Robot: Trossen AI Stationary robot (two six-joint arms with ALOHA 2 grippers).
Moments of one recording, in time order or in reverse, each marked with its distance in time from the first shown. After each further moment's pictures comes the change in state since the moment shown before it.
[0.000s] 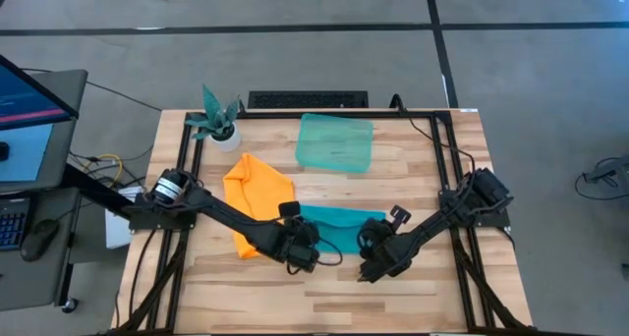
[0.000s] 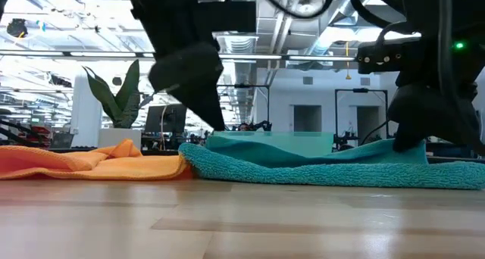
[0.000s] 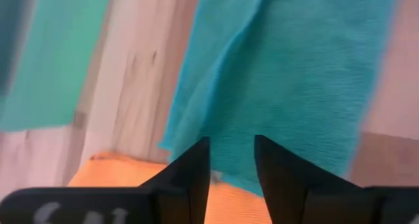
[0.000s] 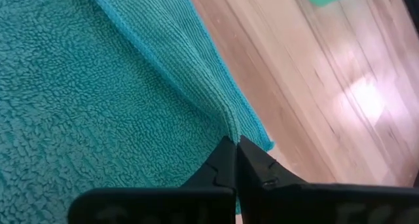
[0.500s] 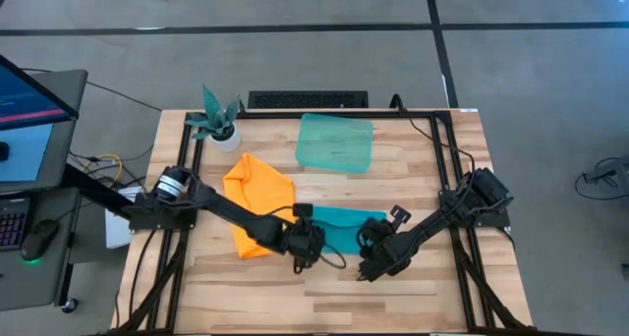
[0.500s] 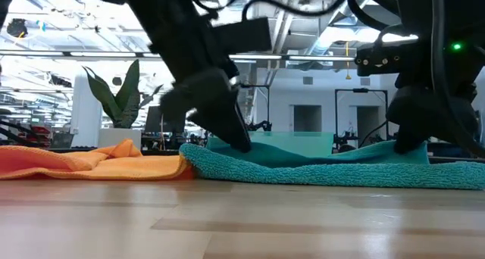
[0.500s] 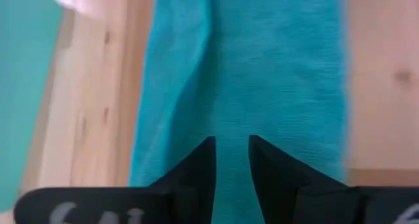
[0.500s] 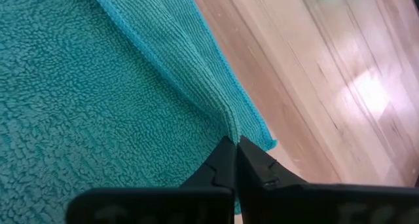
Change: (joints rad) left arm 0.072 0.000 -0.143 0.382 0.123 0.296; right arm -0.003 0.000 0.000 0.002 -0.021 -0.001
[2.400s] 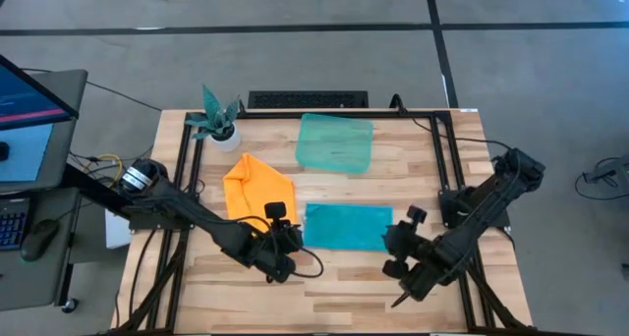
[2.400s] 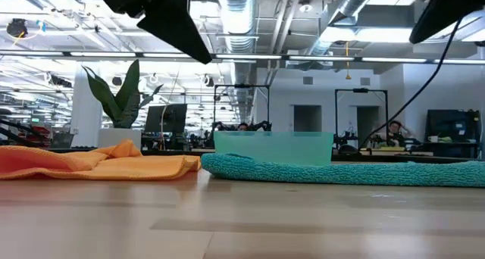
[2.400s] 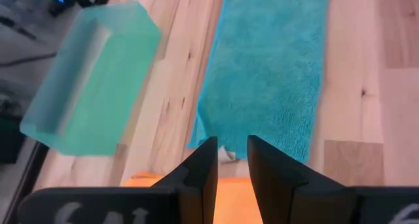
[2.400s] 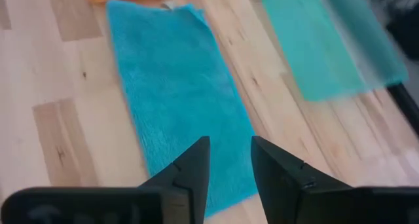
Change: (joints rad) left arm -0.174 -0.243 -0.012 -0.258 -0.272 -0.229; right arm 0.227 -0.322 0.068 -0.087 0.202 -0.135
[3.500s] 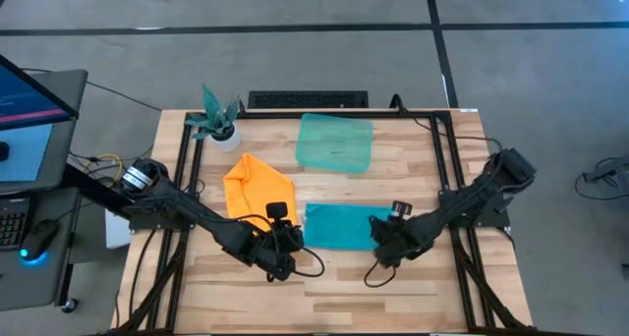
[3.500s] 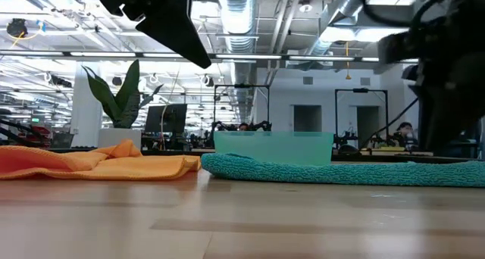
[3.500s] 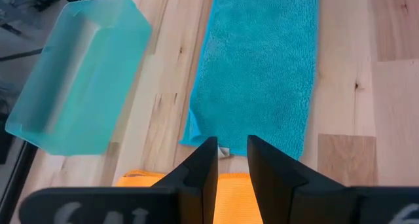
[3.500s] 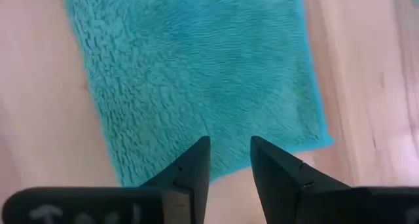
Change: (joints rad) left arm 0.010 0.001 0.000 -0.004 0.046 0.006; right arm -0.236 0.011 -0.296 0.308 -0.403 -0.288
